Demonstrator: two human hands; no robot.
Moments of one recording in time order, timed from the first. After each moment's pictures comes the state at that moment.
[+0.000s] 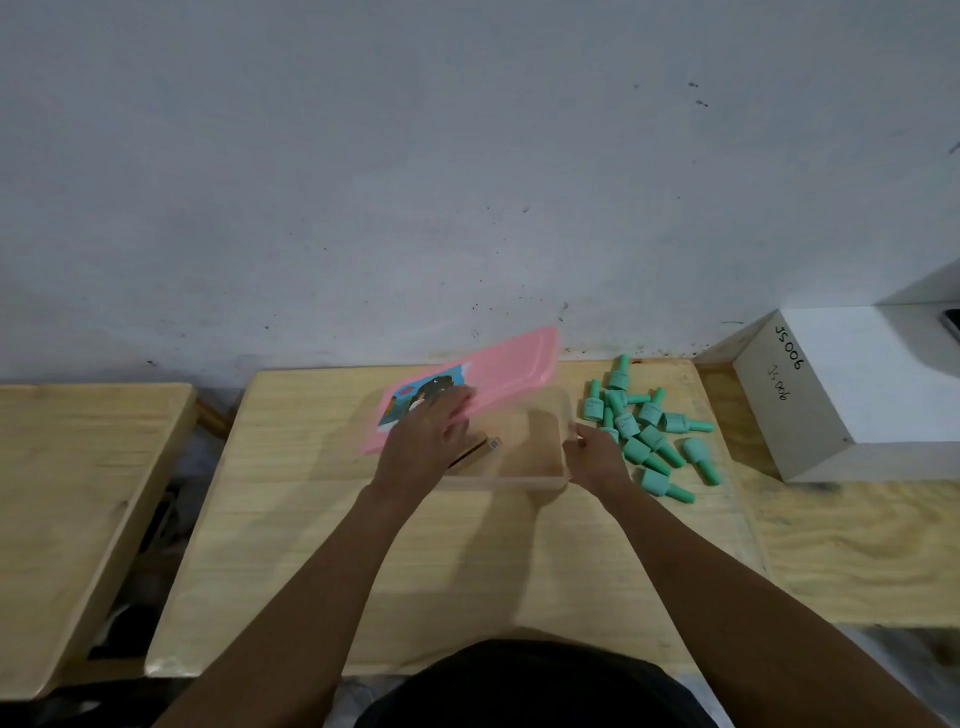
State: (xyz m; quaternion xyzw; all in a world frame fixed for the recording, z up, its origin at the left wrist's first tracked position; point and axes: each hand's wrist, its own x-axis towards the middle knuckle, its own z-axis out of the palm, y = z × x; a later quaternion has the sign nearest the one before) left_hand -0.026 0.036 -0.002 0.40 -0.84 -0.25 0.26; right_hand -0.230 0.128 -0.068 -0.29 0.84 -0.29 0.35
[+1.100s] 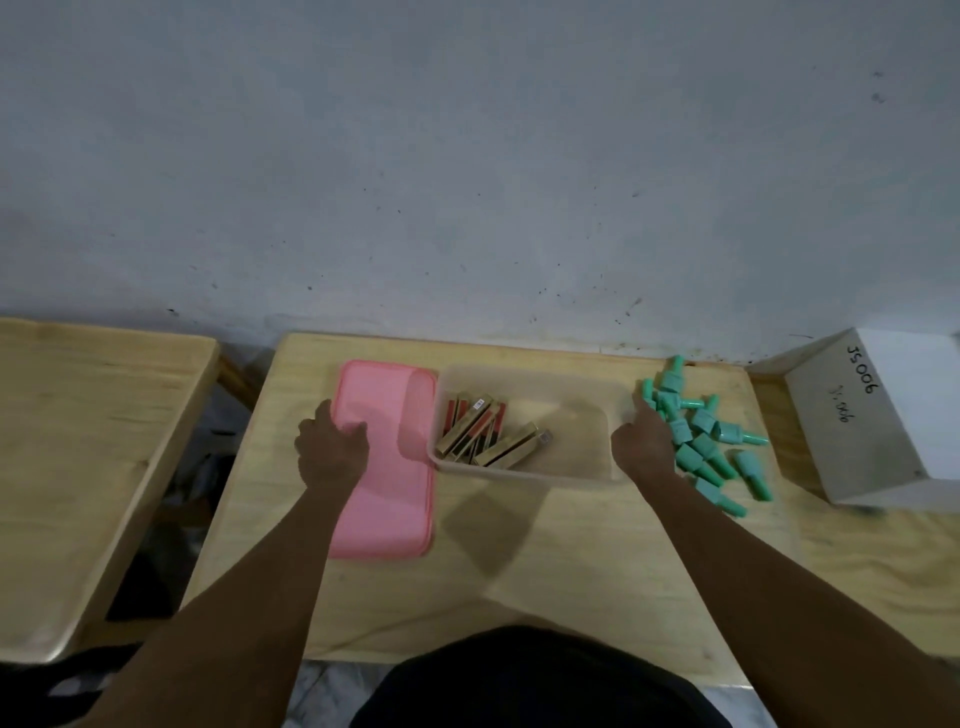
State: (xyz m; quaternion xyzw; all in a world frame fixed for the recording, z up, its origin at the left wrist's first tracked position) left_hand 0.115 -0.047 -0.087 0.75 -0.59 -0.28 0.13; right_hand -0.212 0.092 -0.065 -0.25 0.90 -0.28 0.23
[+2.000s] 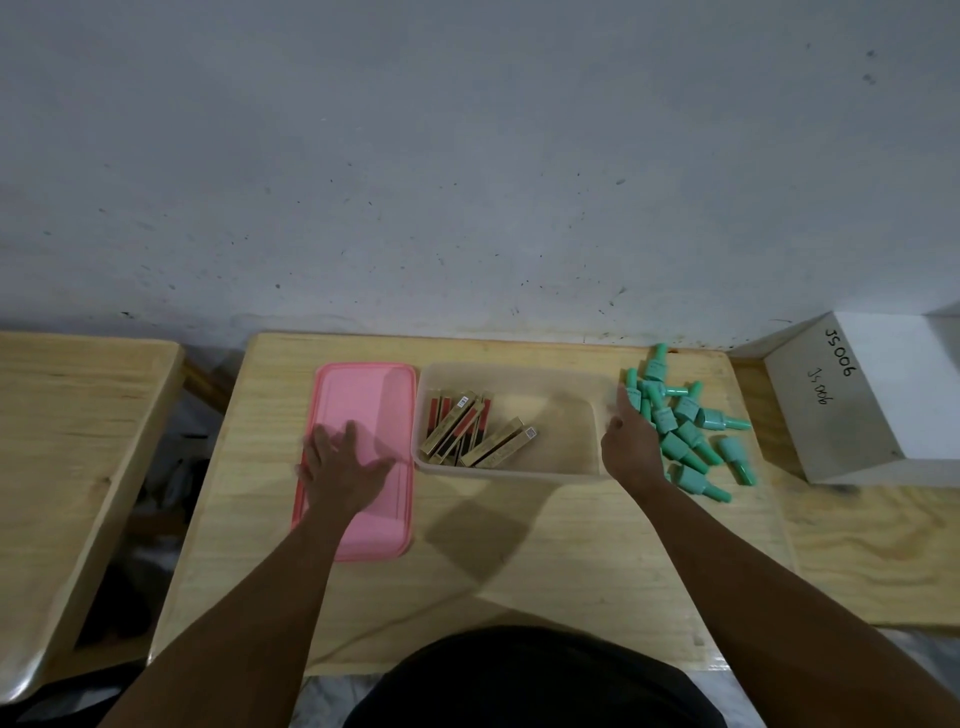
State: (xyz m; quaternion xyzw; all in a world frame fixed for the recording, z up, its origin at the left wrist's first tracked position) left_hand 0.110 -0.040 -0.133 0.65 -0.72 -0.23 -0.11; right_hand -0.210 0.099 -0.073 -0.27 0.91 -0.23 0.23
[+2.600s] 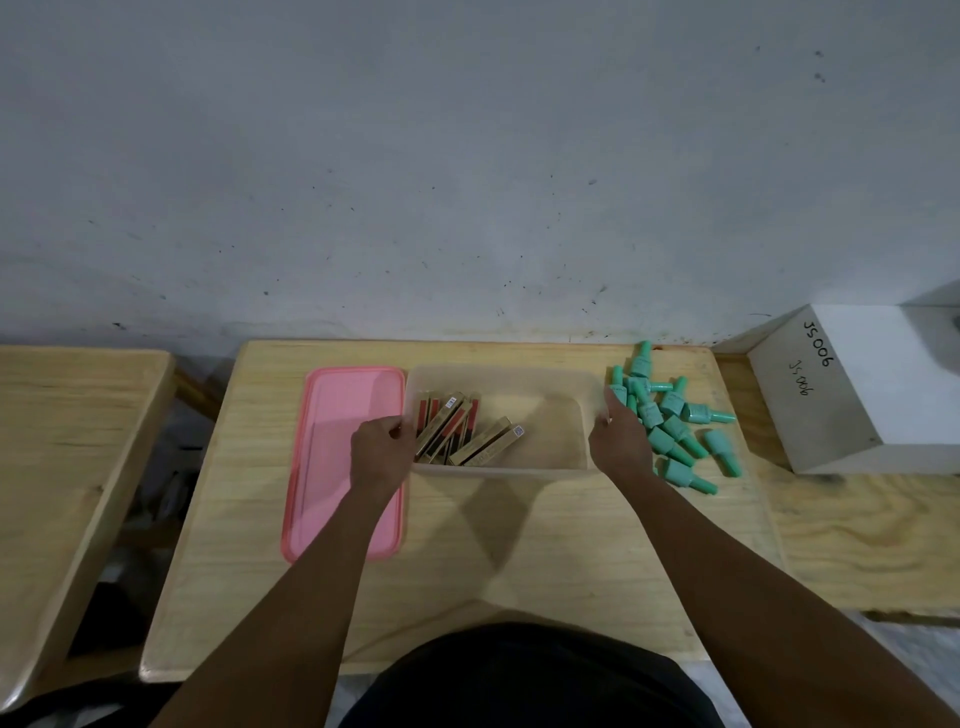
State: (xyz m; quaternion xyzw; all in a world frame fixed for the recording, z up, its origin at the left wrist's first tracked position) left_hand 0.041 -0.013 -0.077 0.61 -0.65 -0.39 0.20; right_hand -0.215 0.104 -0.075 -0.26 0.91 -0.24 0.23
